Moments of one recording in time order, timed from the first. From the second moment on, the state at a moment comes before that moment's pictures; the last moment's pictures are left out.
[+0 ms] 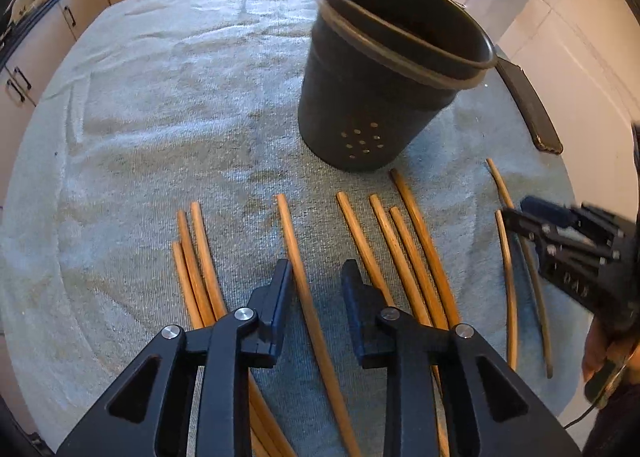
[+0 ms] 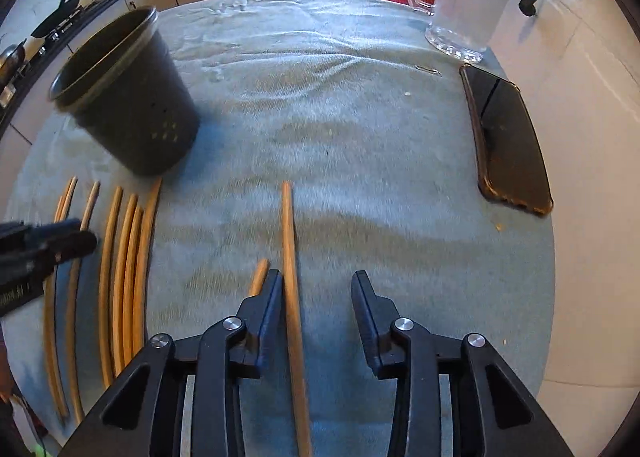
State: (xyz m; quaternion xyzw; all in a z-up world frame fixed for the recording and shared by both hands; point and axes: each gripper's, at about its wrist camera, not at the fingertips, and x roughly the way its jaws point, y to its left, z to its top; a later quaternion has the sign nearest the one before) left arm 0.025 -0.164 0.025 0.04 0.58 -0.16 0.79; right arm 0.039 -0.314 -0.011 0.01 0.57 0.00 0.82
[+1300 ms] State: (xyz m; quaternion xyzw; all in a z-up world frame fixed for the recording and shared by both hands) left arm -0.166 -0.087 0.189 -0.03 0.30 -0.26 0.92; right arm -0.166 -0.279 0.182 0.06 0.26 0.02 0.96
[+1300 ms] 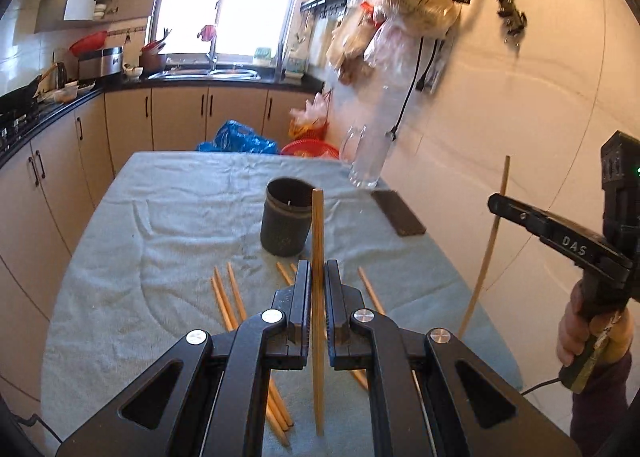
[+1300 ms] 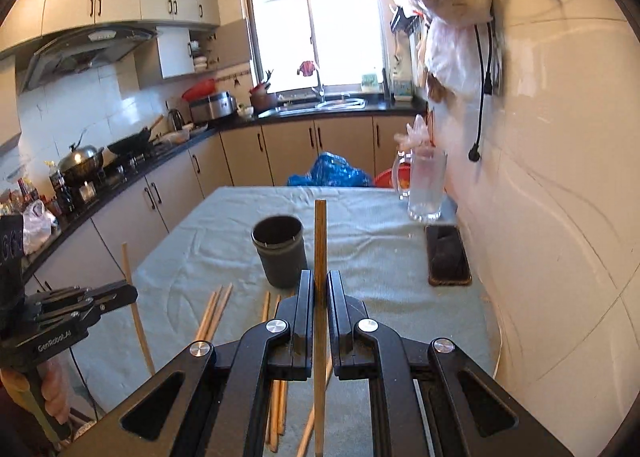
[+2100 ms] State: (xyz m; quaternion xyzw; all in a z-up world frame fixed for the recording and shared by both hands) left arm 0.005 -0.114 0.290 -0.07 0.21 -0.21 0.95; right arm -0.002 -0.265 0.242 0.17 0.11 0.00 0.98
